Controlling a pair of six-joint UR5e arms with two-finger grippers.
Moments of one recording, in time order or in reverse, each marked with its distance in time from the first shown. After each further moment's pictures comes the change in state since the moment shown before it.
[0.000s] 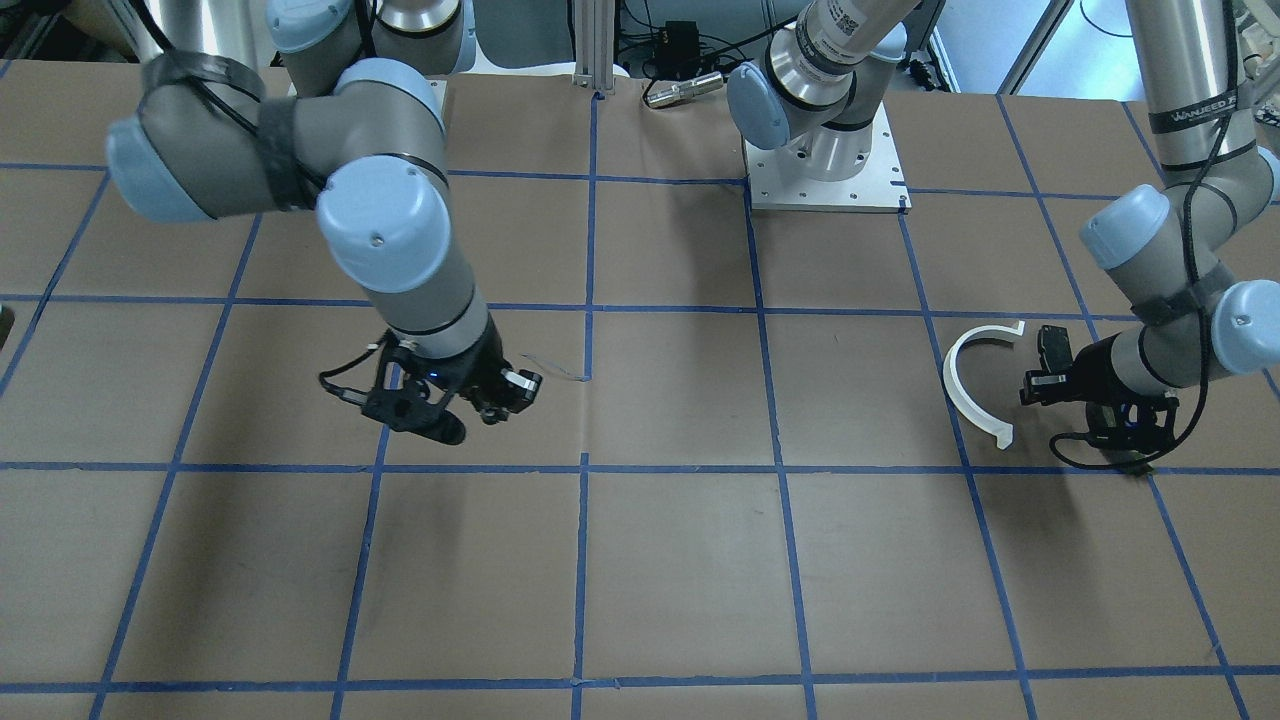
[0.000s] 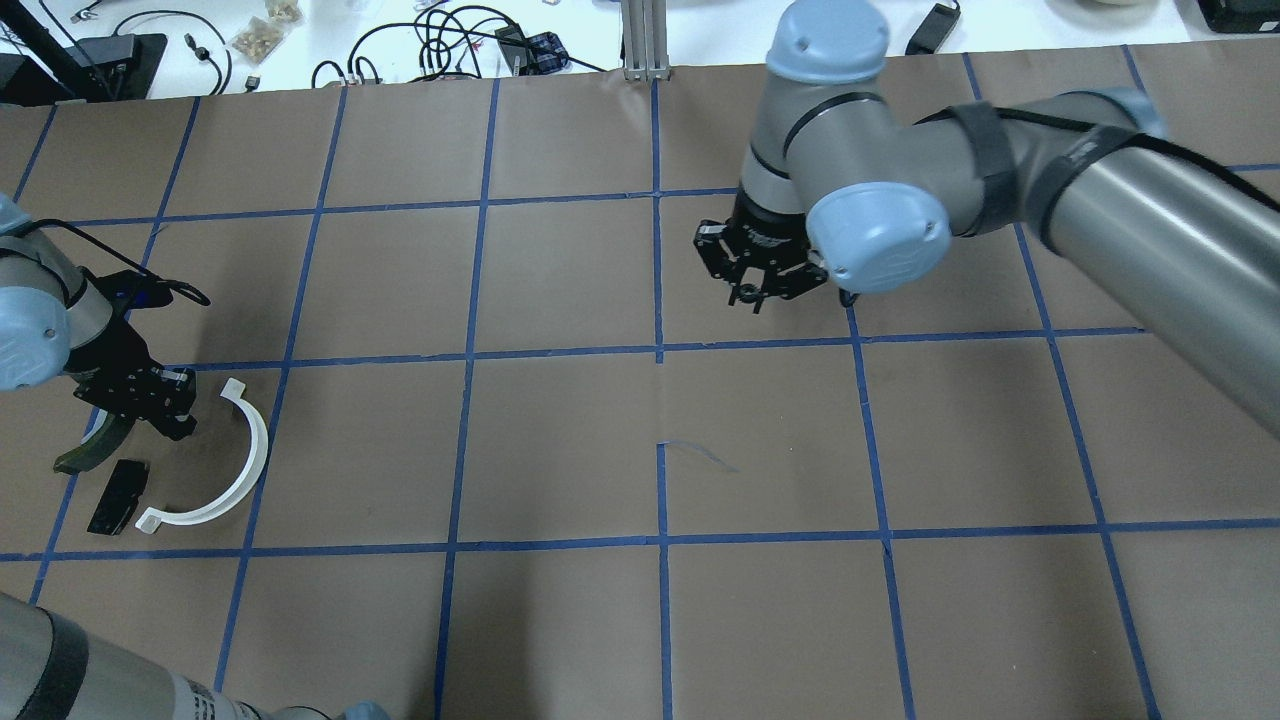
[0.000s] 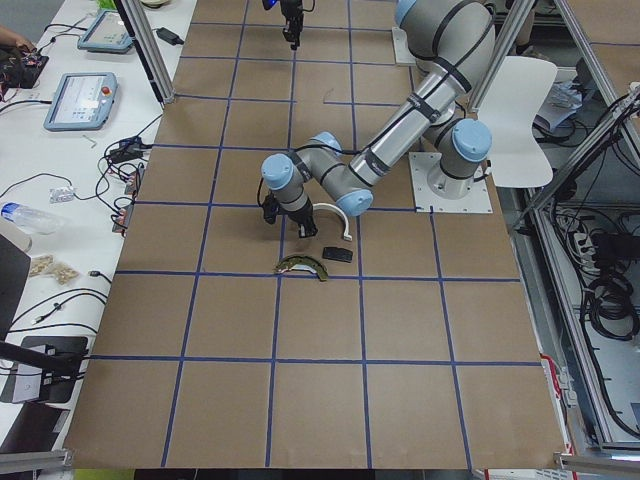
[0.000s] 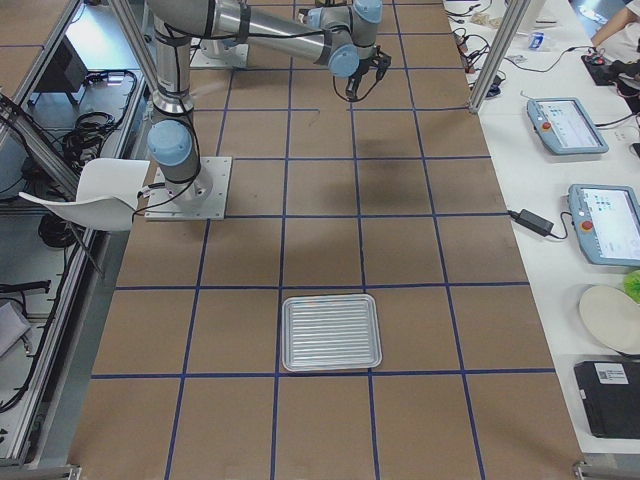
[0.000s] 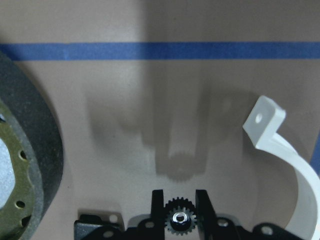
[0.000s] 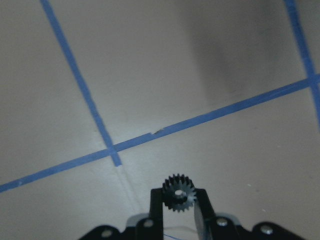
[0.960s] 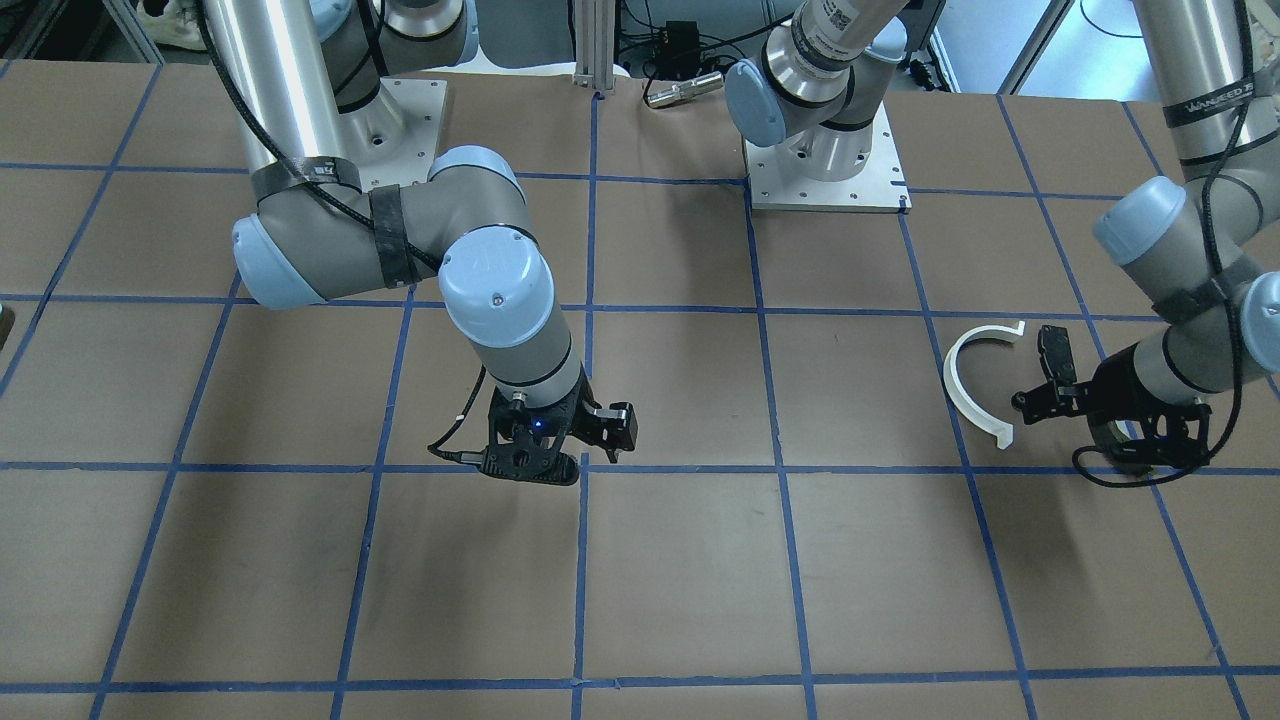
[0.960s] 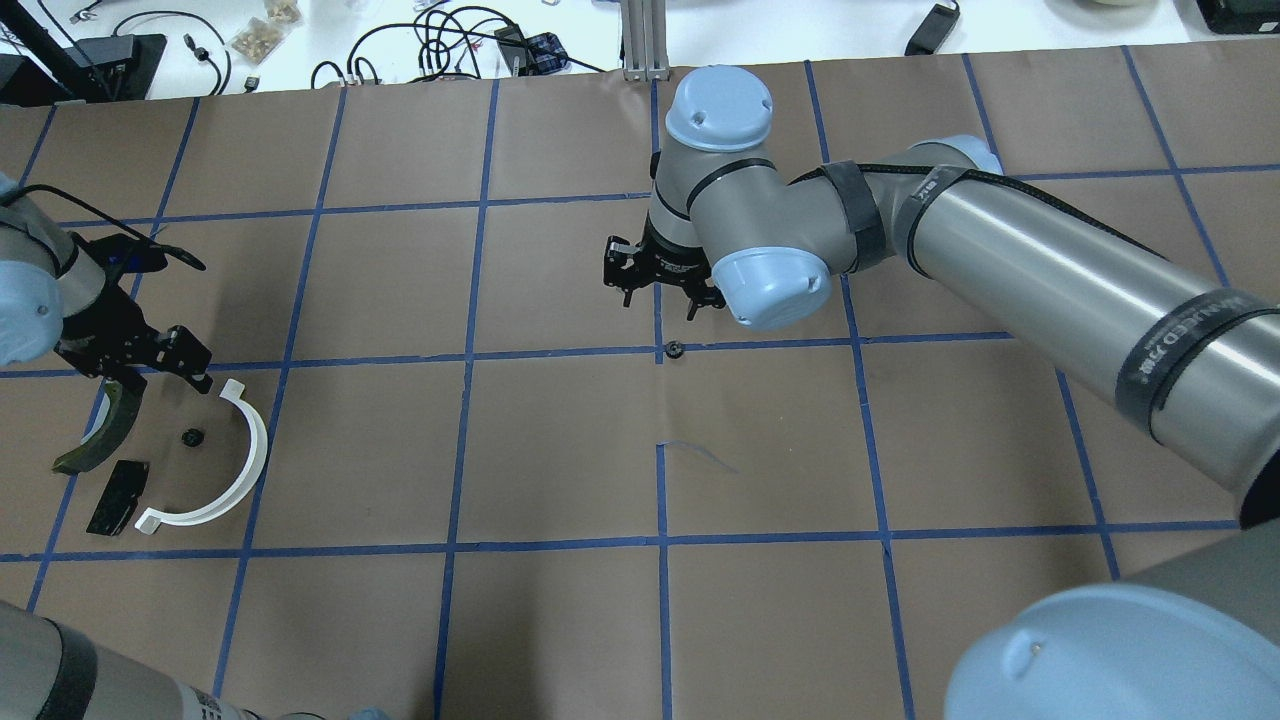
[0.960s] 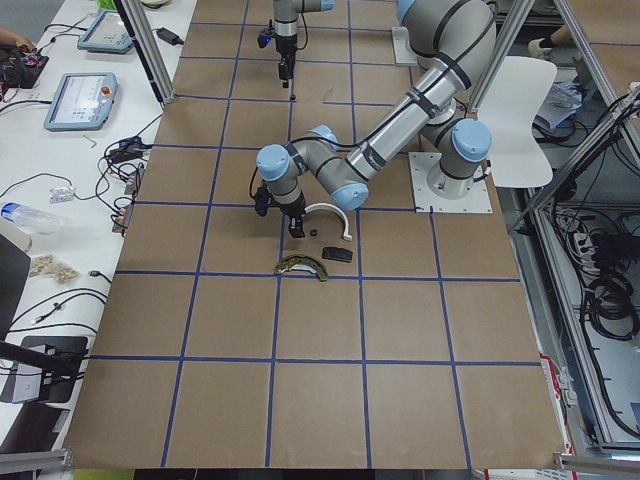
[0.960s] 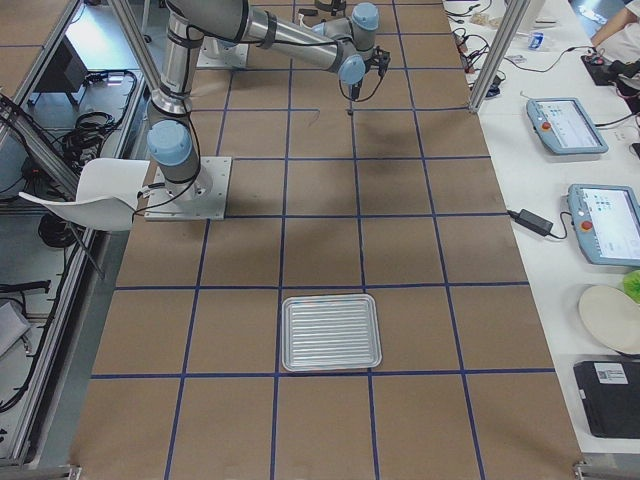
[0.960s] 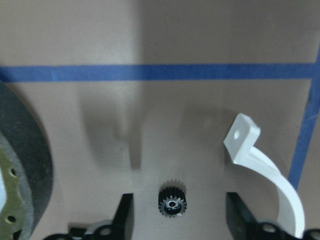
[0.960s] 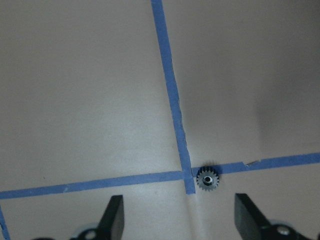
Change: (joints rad) left arm -0.059 0.022 0.107 -0.017 -0.035 -0.004; right arm 0.057 0.116 -0.061 -0.152 0.030 -0.107
